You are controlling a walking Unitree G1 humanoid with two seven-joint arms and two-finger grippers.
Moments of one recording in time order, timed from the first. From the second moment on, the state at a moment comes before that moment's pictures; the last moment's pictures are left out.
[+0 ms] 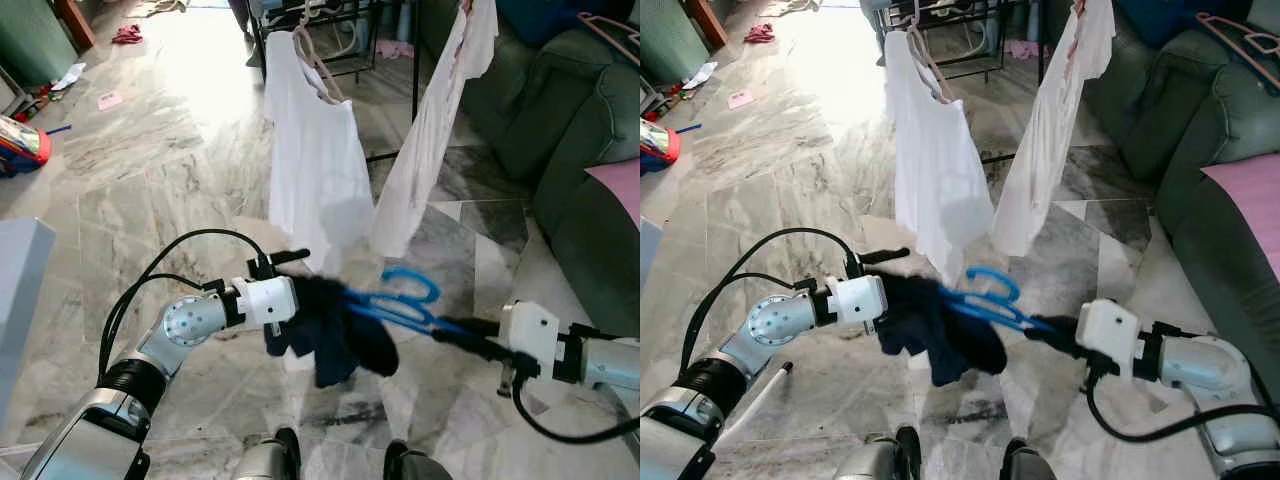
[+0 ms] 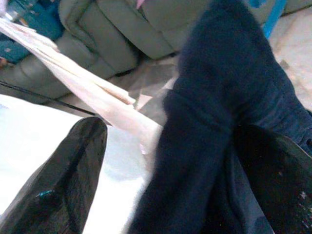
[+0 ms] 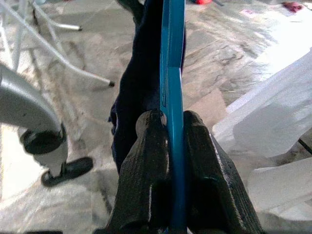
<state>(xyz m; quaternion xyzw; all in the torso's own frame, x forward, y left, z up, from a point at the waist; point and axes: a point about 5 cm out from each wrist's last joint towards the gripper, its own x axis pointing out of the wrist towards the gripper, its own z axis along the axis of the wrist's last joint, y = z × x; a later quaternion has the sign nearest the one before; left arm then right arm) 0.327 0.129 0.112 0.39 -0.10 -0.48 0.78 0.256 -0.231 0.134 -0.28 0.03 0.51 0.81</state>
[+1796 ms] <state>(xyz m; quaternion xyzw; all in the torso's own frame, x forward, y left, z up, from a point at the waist) 0.316 0.132 0.090 0.37 0.00 -0.58 0.73 0.264 -0.226 0.123 -0.37 0.02 0.51 0.78</state>
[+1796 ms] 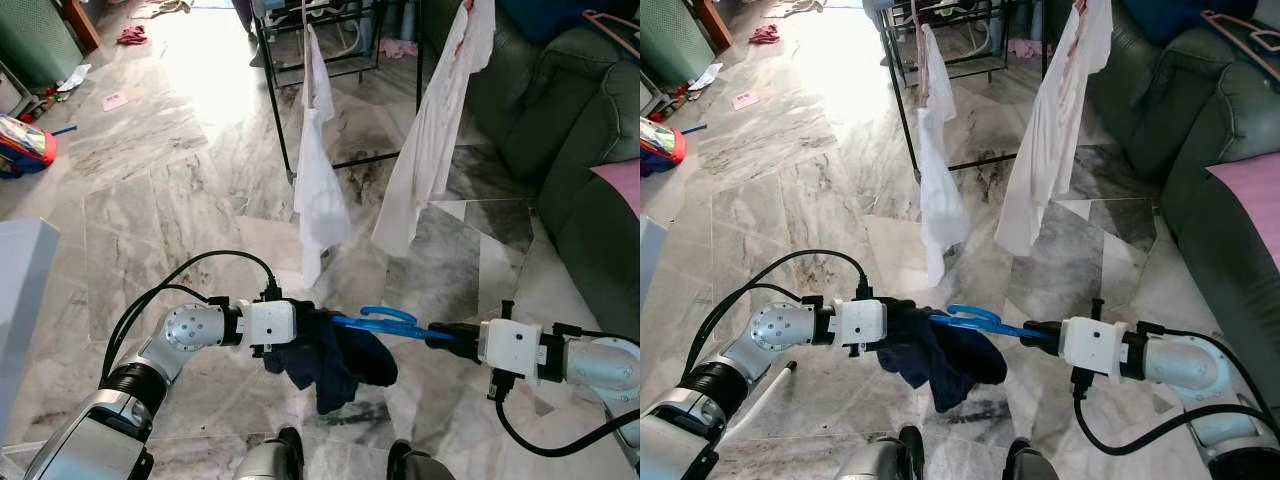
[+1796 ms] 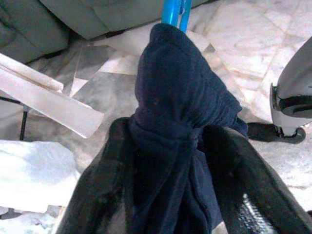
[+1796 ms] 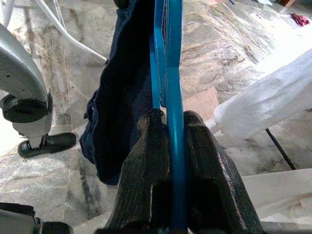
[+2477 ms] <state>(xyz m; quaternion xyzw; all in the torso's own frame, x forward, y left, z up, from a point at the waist) 0.315 0.133 0.087 0.37 0.02 -0.59 0.72 0.267 -0.217 0.121 -0.37 0.01 0.53 0.77</state>
